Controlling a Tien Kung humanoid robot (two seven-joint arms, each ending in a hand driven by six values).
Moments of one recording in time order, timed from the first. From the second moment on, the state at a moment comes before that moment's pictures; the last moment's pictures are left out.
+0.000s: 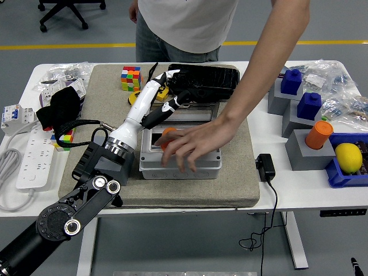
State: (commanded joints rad) left arm -0.39 0.05 -0.95 -1.26 1.57 0.33 -0.26; right arm 0.12 -0.05 1.72 0.18 -1.35 -0.17 -0.06
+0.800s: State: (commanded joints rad) left arm -0.41 0.05 -0.98 -1.24 1.67 0.32 -0.19; right arm 0.13 -0.05 1.72 0.18 -1.35 -0.17 -0.06
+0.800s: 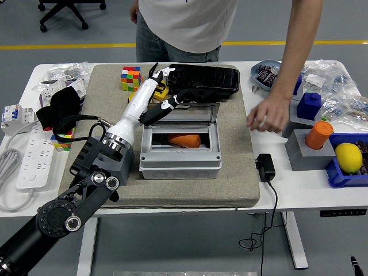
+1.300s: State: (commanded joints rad) left arm -0.41 0.05 -1.00 -1.24 1.94 0.32 -0.08; right arm 0.13 -0.05 1.72 0.18 -1.36 -0.17 -0.06
